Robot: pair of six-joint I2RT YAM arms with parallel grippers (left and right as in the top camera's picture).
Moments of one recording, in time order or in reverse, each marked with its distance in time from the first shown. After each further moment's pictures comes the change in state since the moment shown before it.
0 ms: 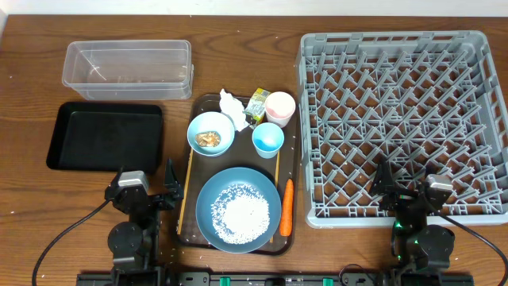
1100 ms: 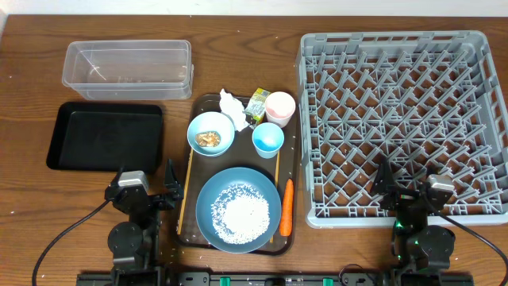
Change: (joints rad) left arm 0.000 0.000 0.000 0.000 0.000 0.000; right arm 0.000 0.000 0.000 0.016 0.016 0.000
